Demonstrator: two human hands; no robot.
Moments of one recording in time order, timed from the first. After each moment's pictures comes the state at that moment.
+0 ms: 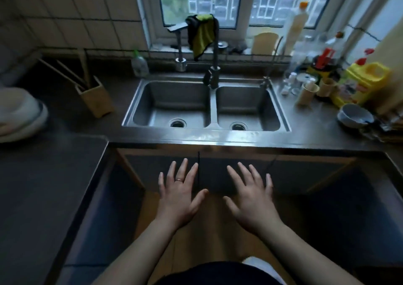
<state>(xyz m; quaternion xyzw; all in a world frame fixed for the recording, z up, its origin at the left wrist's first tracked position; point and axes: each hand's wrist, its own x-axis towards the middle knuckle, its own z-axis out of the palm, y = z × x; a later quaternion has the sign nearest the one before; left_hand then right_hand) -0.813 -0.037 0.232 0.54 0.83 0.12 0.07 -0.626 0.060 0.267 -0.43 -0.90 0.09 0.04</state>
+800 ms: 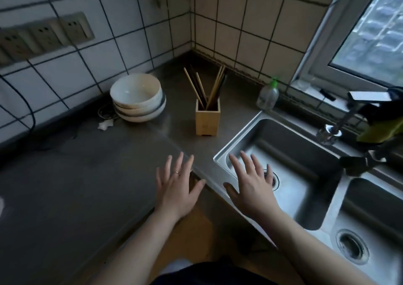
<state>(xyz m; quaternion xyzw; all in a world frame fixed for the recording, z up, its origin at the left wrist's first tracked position) -1.077 -0.009 0.248 0.18 0.97 0.19 0.02 -1.006 0.186 0.288 -0.10 -0.99 0.11 0.01</state>
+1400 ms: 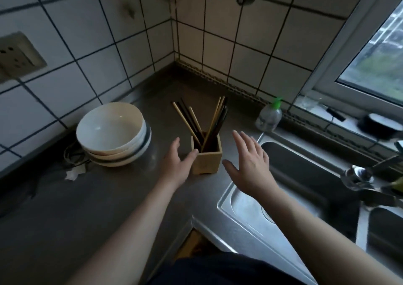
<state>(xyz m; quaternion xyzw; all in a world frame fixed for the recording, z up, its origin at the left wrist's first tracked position) -1.318 0.060 0.254 0.06 0.83 0.52 0.18 -1.207 0.235 0.308 -0.17 -0.97 0.18 0.06</state>
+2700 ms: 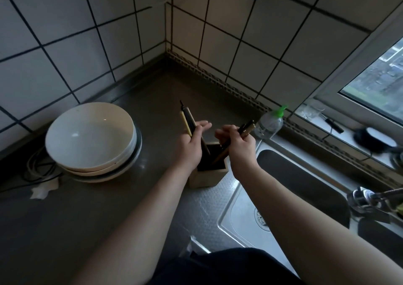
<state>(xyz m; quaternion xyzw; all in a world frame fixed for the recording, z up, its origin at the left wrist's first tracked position) -1.391 0.120 0.272 0.09 0.66 0.72 0.19 -1.328 0.219 0.319 -0.36 -0.59 0.70 0.20</state>
